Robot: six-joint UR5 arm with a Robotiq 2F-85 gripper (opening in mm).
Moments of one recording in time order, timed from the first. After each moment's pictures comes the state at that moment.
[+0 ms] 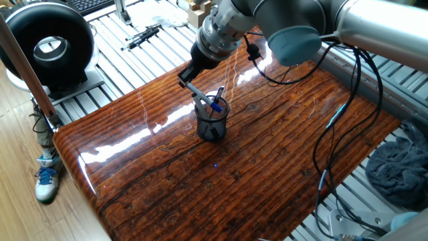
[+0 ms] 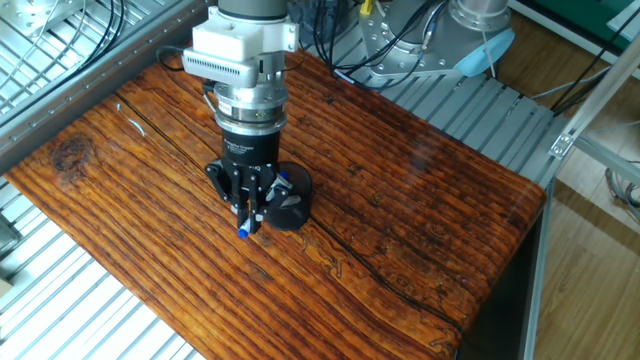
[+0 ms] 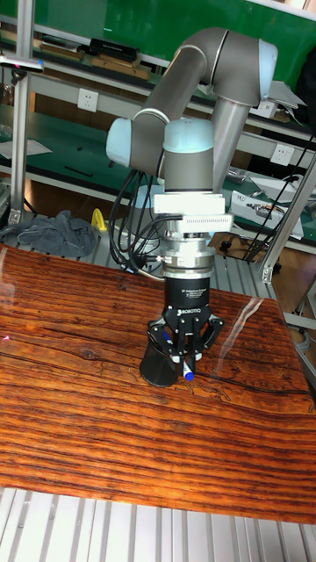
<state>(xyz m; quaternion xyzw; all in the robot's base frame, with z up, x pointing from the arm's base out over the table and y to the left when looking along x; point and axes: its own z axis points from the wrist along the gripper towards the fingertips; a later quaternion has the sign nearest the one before) 0.615 0.085 0.122 -0.11 0.96 0.09 0.23</state>
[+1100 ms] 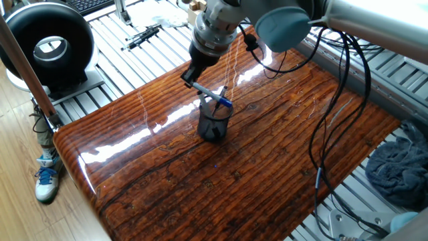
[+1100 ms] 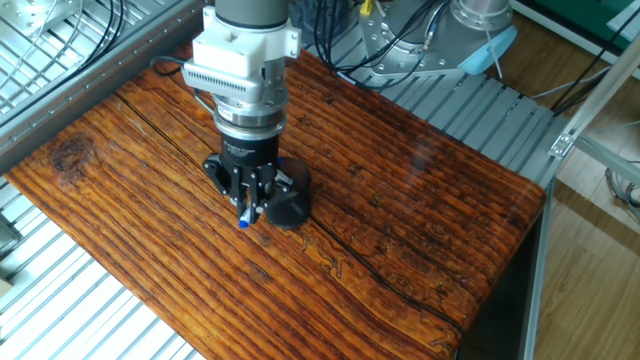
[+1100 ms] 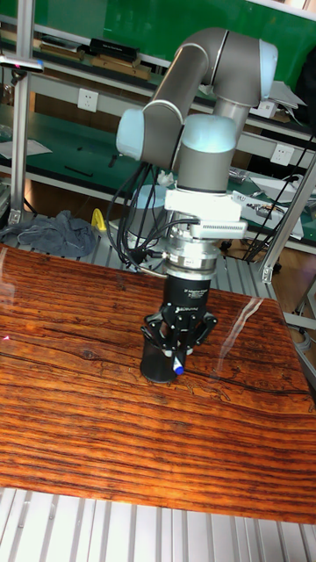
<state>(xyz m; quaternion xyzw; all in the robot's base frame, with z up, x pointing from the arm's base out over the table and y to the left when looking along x) 0.592 0.057 0.112 -0.17 0.97 0.02 0.16</state>
